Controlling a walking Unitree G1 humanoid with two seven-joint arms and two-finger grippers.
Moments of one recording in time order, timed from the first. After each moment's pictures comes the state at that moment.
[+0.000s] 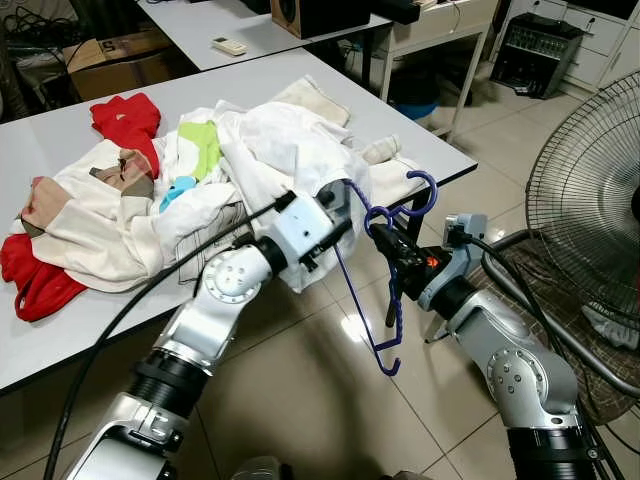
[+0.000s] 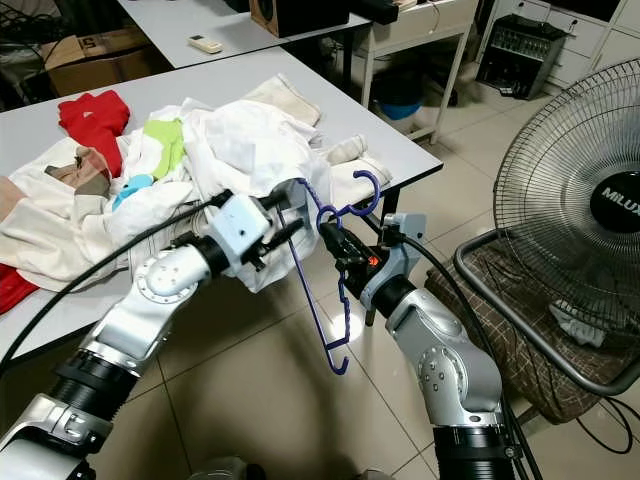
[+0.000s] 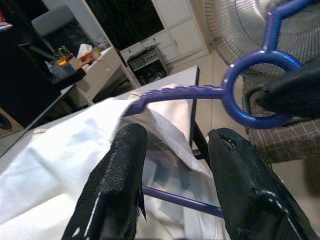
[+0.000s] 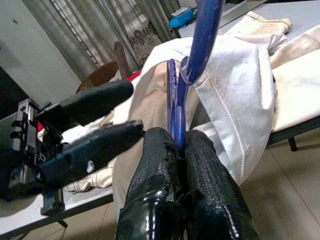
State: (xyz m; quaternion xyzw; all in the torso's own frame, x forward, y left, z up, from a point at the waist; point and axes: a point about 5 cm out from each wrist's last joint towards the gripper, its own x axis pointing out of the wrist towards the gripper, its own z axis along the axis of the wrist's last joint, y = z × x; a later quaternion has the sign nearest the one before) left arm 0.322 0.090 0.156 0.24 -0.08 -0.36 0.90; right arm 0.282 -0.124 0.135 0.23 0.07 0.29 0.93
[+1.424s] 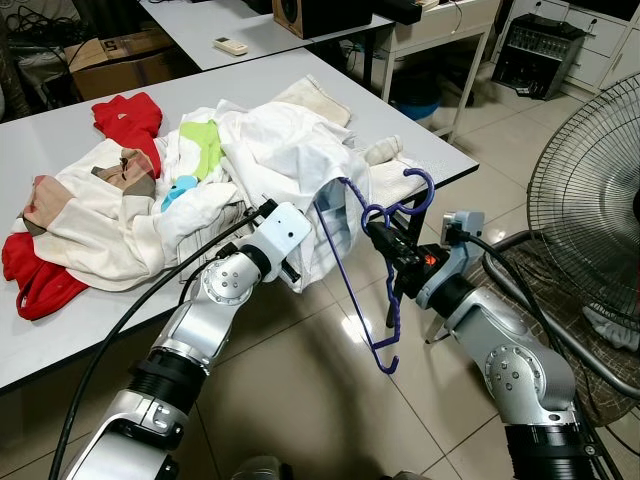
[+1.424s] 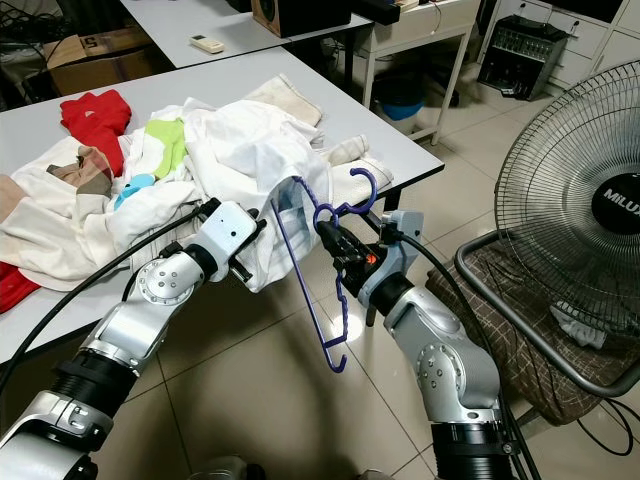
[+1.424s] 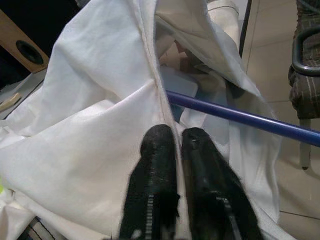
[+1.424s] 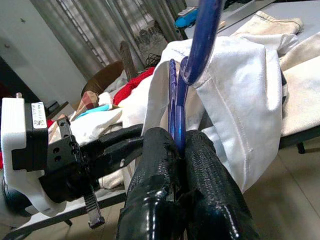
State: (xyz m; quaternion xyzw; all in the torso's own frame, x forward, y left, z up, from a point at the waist) left arm 0.336 0.112 0.126 0.27 0.01 -0.26 0.93; right arm 0.284 -0.121 0.136 0.23 0.06 0.30 0.92
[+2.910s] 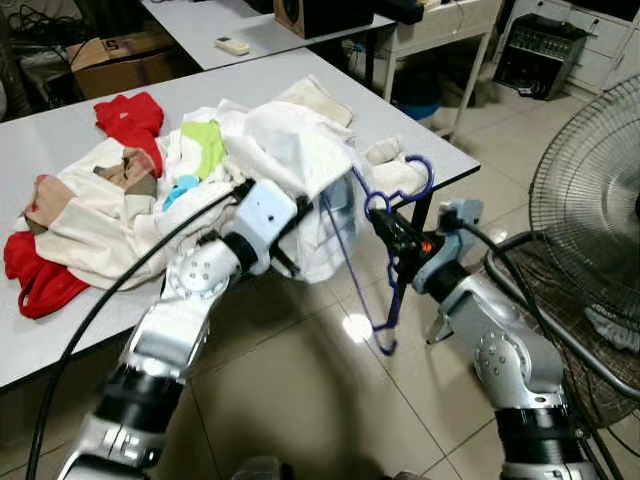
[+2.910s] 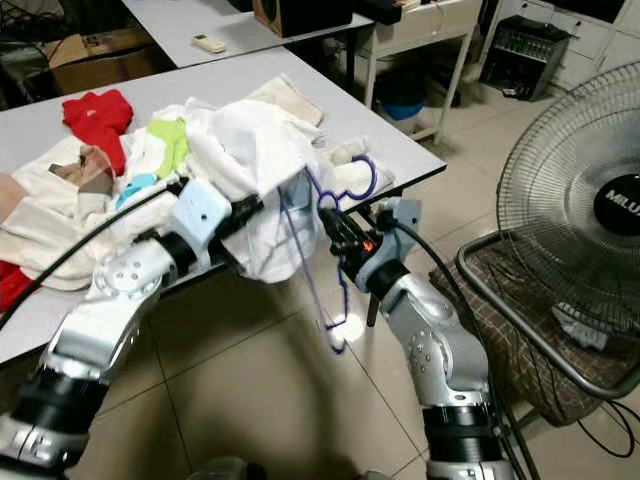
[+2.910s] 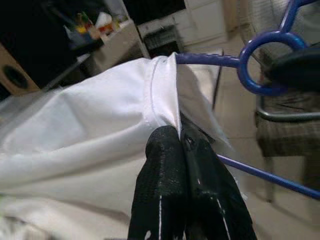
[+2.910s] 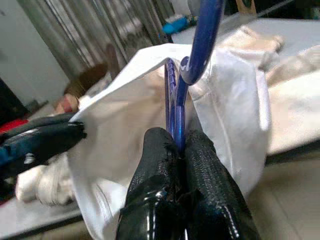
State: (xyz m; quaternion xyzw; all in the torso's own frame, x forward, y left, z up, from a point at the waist) left arm 0.311 0.118 0.166 0.20 -0.02 -0.33 0.92; right arm 0.298 -0.117 0.137 0.21 0.05 0.27 0.94
